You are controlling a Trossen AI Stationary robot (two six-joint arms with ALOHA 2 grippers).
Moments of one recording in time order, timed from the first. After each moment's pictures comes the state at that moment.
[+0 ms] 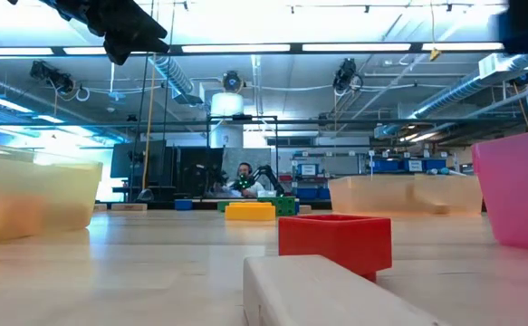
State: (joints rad) left arm 0.00 0.74 0.72 -0.35 -0.20 -0.18; right arm 0.58 1.75 1.55 -1.25 0.09 1.44
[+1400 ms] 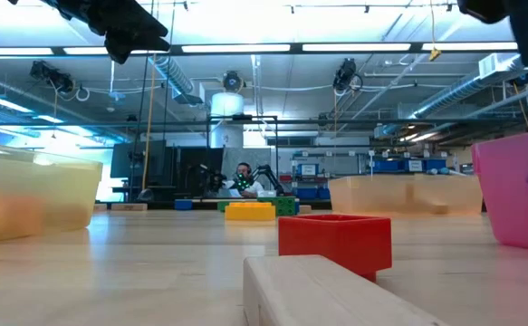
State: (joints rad) left arm 0.00 0.74 0.72 -0.34 -0.20 -0.16; right arm 0.64 1.61 1.26 -1.03 0.09 1.91
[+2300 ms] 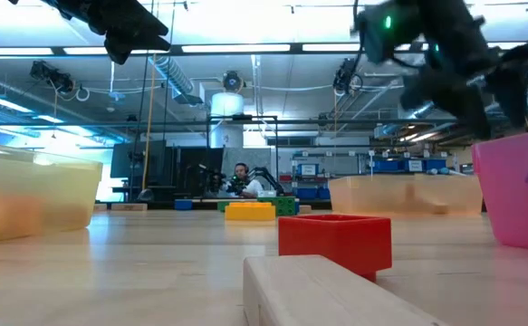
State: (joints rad) left arm 0.00 0.74 0.72 -0.33 -0.20 -0.19; right arm -0.03 1.53 1.16 -1.53 -0.04 1.48
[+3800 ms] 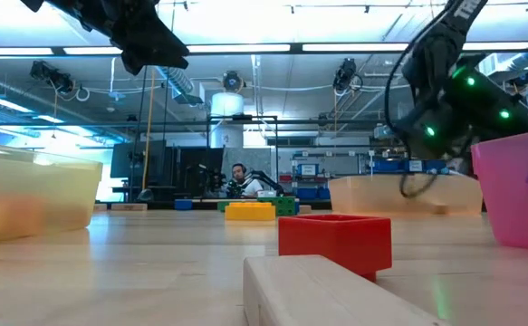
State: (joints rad) left arm 0.00 0.89 0.72 -0.25 -0.26 -0.19; right arm -0.18 1.66 0.74 -1.38 -0.05 0.25
